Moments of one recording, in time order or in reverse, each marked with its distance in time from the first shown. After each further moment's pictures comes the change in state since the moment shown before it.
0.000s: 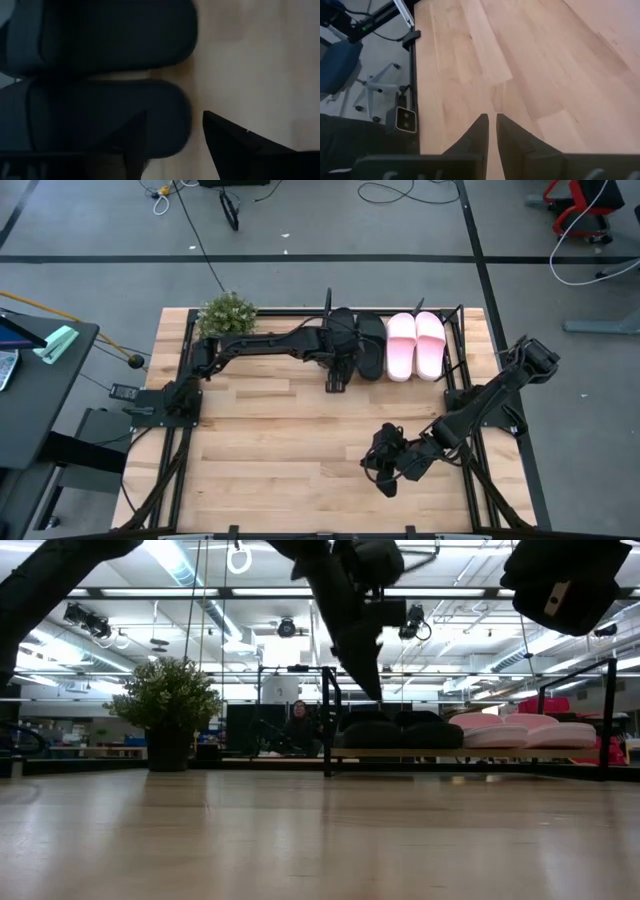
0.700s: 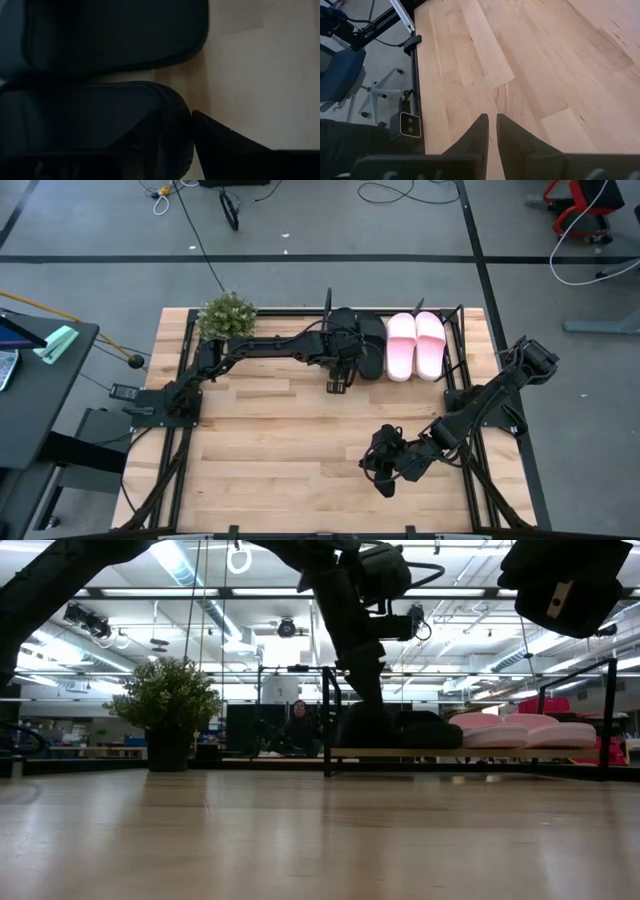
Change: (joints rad) left arm -0.011 0.047 0.000 0.036 -0.041 0.054; right arm 0.000 0.011 0.000 0.020 0.002 0.047
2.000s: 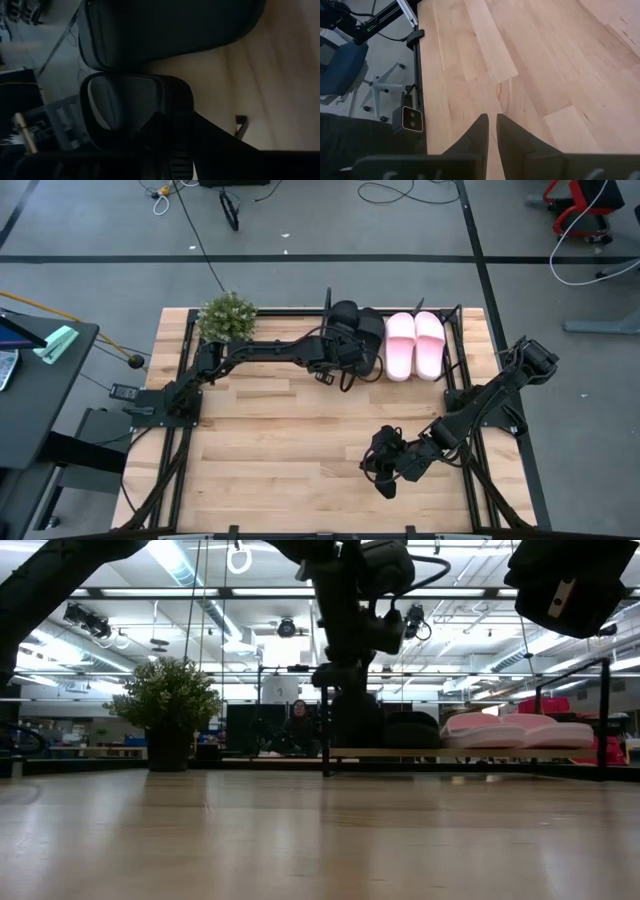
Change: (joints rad) left arm -0.036 -0.002 0.001 -0.036 -0.407 0.368; right arm 0.000 0.000 0.000 0.000 -0.026 -0.018
